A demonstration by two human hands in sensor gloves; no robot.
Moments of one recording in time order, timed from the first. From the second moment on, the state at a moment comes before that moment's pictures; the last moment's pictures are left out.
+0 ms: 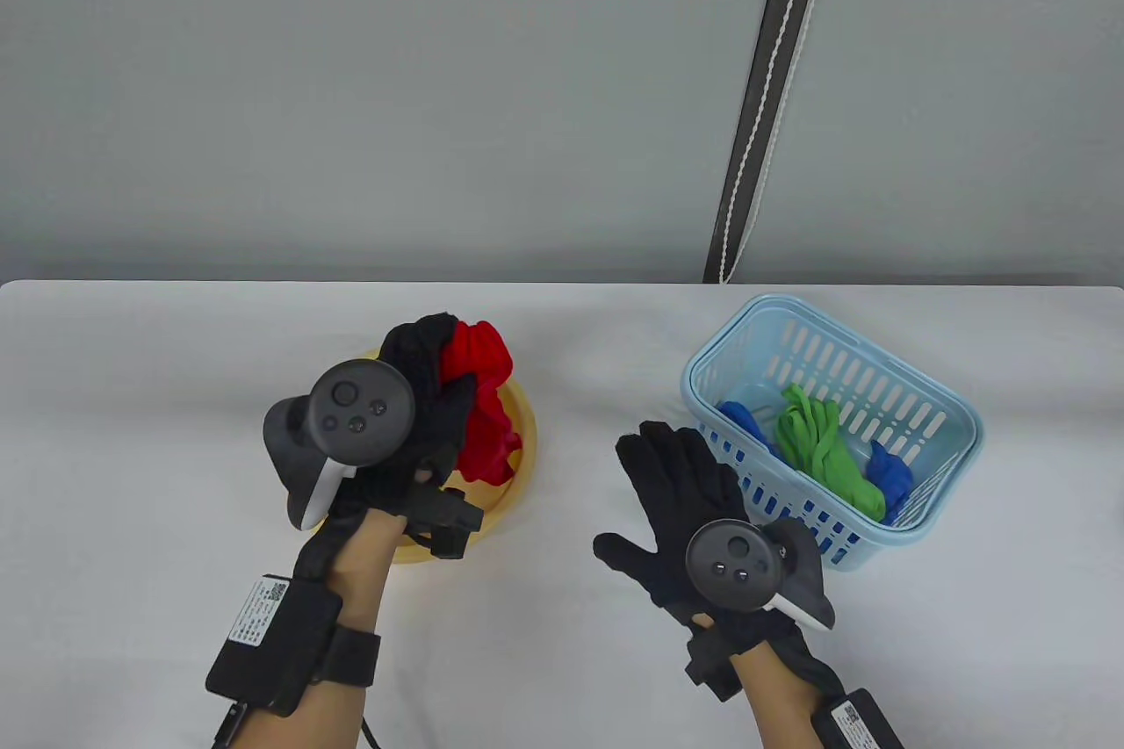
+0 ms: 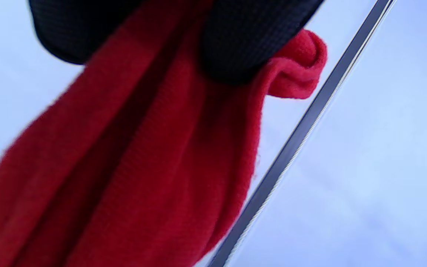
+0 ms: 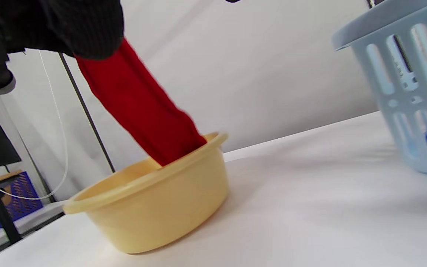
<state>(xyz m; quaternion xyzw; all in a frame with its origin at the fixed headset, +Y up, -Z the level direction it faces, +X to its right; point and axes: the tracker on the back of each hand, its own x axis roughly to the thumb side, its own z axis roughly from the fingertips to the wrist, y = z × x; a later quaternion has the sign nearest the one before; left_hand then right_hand) -0.166 -0.524 -0.312 0.18 -0.08 0.35 0.91 0.123 -0.651 -0.279 0.23 -0.05 0.94 0.25</state>
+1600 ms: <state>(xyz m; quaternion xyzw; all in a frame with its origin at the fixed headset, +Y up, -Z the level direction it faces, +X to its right) -0.190 -0.656 -0.254 0.22 -0.19 0.54 0.79 0.126 -0.652 -0.278 0.16 -0.17 0.96 0.16</state>
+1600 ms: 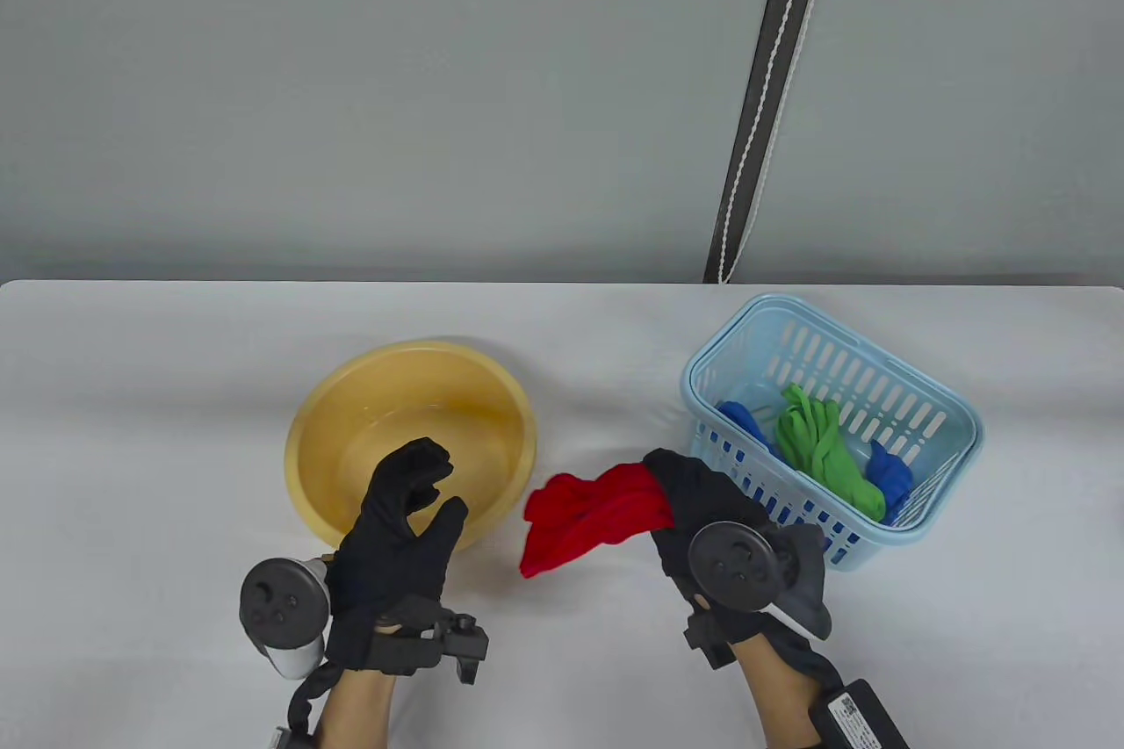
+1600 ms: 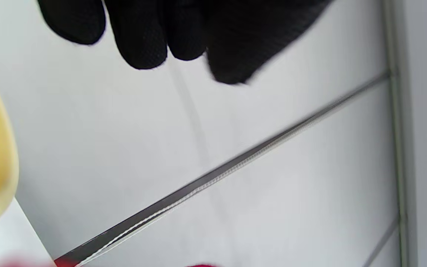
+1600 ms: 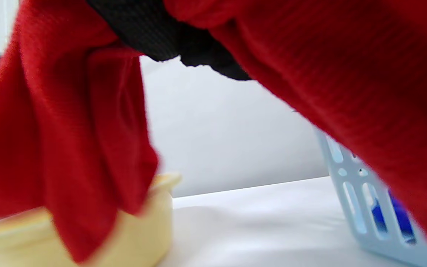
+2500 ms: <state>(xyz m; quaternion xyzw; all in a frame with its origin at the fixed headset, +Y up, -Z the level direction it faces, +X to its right) -0.095 -0.707 -0.278 -0.05 -0.24 0.41 0.88 0.142 -0.678 -0.287 0.12 0.04 0.75 0.65</state>
